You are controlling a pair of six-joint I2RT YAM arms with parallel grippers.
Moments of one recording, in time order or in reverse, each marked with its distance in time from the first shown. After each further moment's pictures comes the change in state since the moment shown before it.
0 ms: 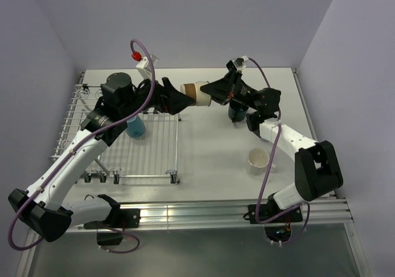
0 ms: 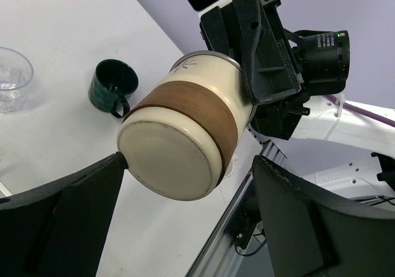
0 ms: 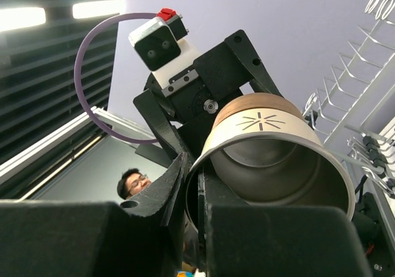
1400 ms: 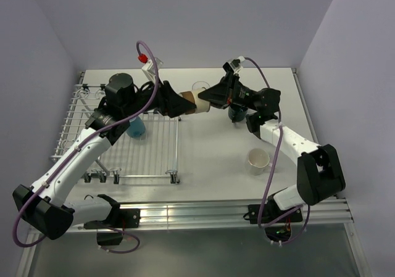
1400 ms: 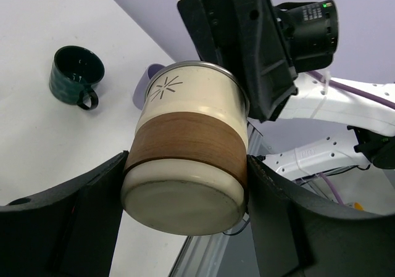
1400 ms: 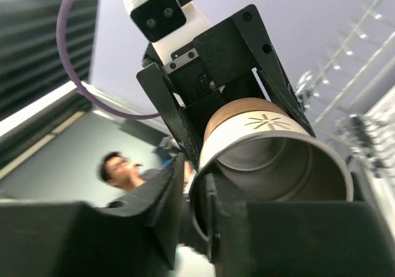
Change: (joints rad) left arm 0.035 0.019 -0.050 0.092 0.175 -0.026; right arm 0.017 -0.022 0.000 -0.027 -0.074 -0.055
